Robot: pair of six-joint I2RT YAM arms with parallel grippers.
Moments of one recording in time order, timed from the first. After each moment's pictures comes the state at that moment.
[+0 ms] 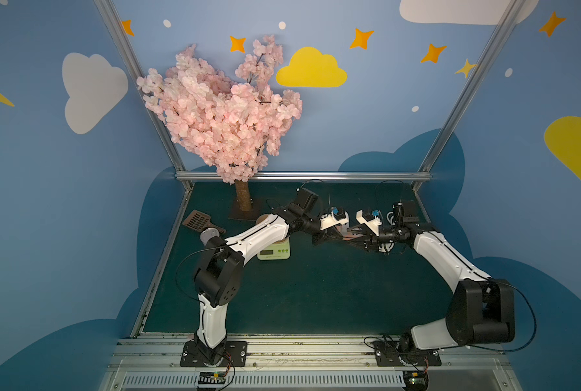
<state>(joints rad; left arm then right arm) -0.65 1.93 1.58 -0.40 0.81 0.58 0.13 1.46 1.05 -0.57 -1.11 -0.87</state>
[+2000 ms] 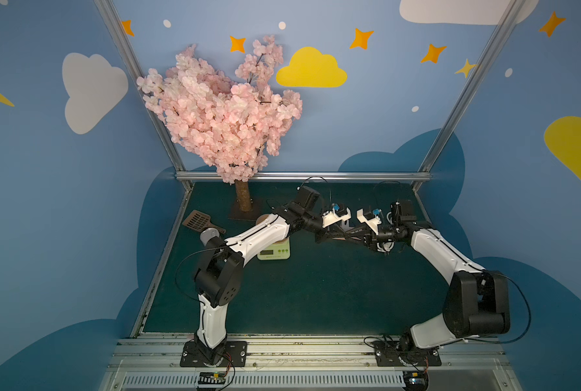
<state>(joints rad) -0.66 1.93 1.59 -0.33 0.83 0.51 0.13 1.52 1.06 -0.55 -1.20 -0.87</state>
